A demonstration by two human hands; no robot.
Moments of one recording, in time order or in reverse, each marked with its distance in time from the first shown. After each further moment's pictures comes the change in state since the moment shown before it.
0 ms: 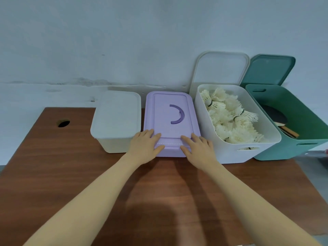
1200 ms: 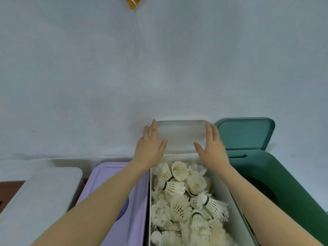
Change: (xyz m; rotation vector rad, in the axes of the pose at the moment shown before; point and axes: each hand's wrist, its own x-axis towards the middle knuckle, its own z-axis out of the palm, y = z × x) left_hand 0.333 0.136 -0.068 -0.279 0.276 -0.230; right_hand 0.248 0.258 -0.109 0.361 0.352 0.106
